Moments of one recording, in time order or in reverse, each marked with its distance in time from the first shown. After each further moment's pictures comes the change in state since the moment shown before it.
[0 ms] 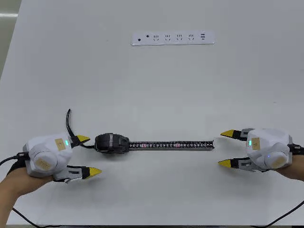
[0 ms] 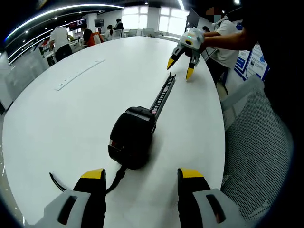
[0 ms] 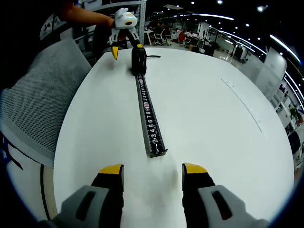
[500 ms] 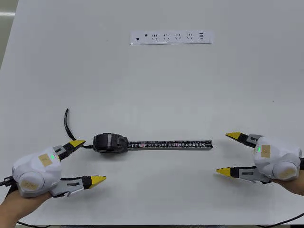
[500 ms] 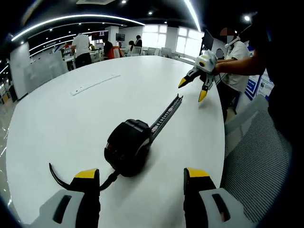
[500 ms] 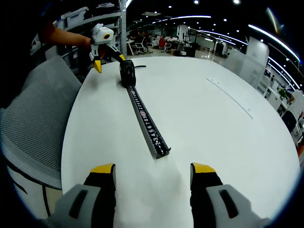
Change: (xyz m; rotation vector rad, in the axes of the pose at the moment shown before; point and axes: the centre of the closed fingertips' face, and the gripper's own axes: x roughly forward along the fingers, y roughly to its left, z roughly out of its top) left arm -0.010 -0.012 0.008 -0.110 -0.175 0.101; right arm -0.013 0.012 0.007 0.159 -0.090 -0.097
